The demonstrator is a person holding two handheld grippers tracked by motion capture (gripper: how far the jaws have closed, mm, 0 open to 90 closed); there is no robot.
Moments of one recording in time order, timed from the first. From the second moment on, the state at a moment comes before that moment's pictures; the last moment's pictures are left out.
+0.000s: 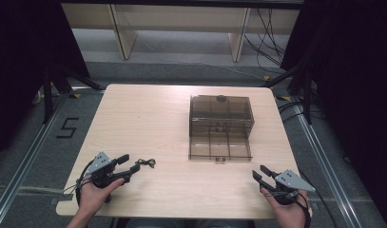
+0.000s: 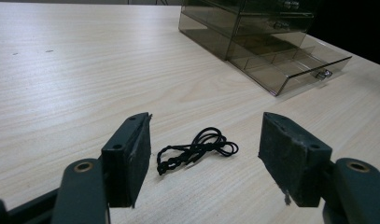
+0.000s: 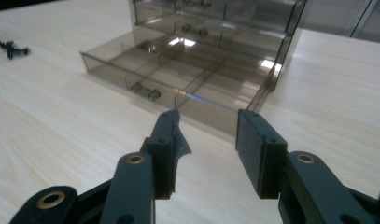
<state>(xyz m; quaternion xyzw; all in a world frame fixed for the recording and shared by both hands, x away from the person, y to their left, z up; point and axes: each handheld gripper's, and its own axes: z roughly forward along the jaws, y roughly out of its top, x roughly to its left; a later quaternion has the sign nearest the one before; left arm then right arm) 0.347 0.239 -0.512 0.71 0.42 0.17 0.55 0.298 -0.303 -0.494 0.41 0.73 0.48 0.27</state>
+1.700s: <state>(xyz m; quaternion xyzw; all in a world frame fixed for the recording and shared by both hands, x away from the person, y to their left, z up) 0.447 0.180 -0.472 0.96 0.23 0.03 0.12 0.298 -0.301 -0.499 0.43 0.74 0.46 0.24</state>
